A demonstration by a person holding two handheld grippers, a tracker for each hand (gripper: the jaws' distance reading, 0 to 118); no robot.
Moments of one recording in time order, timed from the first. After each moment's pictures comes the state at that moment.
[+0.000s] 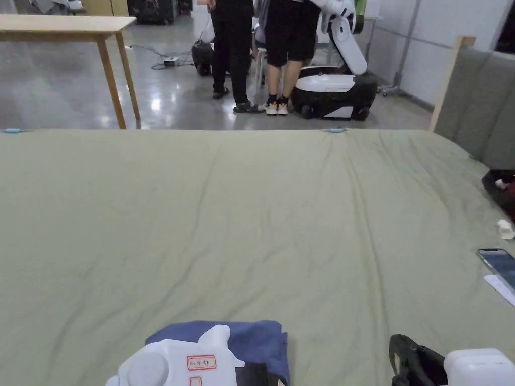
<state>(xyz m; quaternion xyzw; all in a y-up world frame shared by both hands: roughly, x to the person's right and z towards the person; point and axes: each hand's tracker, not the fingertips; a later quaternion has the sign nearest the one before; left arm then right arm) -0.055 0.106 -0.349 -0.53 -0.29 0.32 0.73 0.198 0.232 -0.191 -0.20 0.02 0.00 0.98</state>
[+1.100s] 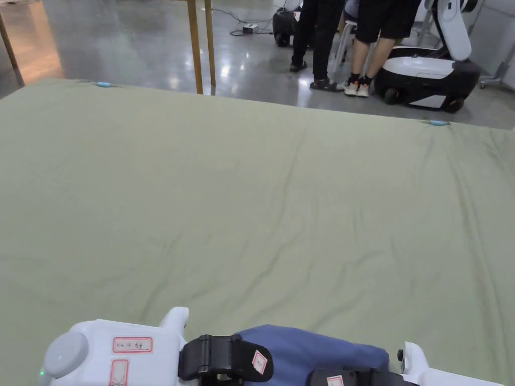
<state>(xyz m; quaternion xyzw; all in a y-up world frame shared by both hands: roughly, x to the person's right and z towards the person) -0.234 0.098 -0.367 -0.50 -0.31 0.44 0.68 0.189 0.051 -0.417 -0.48 0.43 -0.46 0.61</state>
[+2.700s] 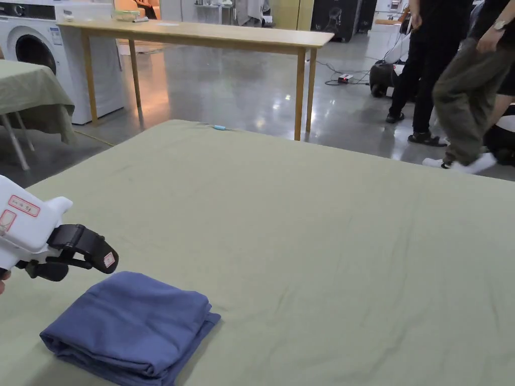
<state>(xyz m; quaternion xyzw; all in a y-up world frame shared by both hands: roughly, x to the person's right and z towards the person) -0.630 0.228 -0.402 -0.52 -0.05 0.22 0.82 0.181 0.160 -0.336 -0.41 0.38 -0.36 0.75</state>
